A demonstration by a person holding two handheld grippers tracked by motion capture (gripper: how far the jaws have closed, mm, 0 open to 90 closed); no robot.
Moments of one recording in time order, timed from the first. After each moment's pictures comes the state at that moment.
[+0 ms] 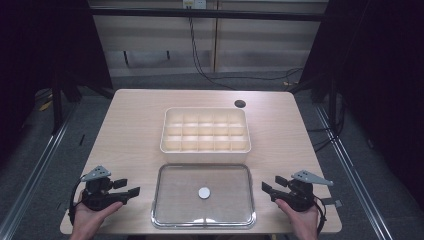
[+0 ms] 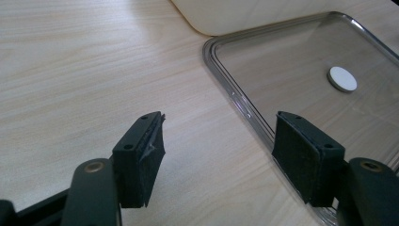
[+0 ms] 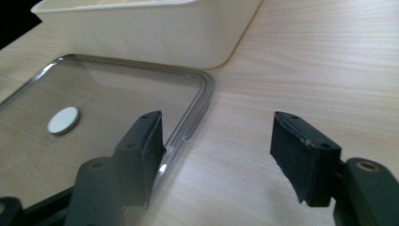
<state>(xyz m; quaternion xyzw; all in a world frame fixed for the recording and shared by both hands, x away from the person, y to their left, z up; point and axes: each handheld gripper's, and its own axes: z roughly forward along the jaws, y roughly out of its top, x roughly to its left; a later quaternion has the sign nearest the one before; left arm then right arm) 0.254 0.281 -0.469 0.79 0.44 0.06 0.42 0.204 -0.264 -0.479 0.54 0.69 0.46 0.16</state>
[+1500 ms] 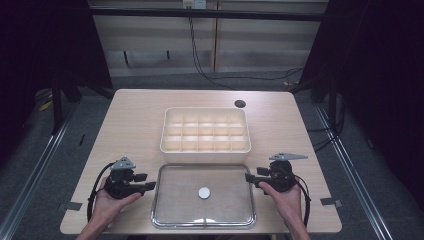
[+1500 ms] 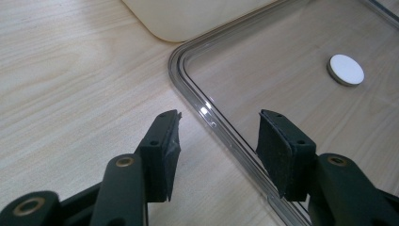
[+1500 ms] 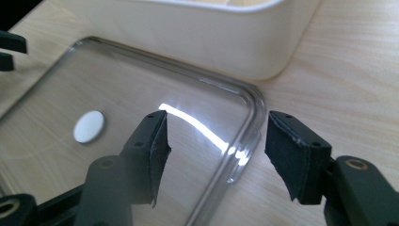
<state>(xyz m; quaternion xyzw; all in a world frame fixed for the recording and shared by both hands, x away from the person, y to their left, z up) 0.283 0.235 -0.474 0.83 0.39 0.05 0.39 0.257 -0.229 -0.465 0.52 0.74 0.41 0.08</state>
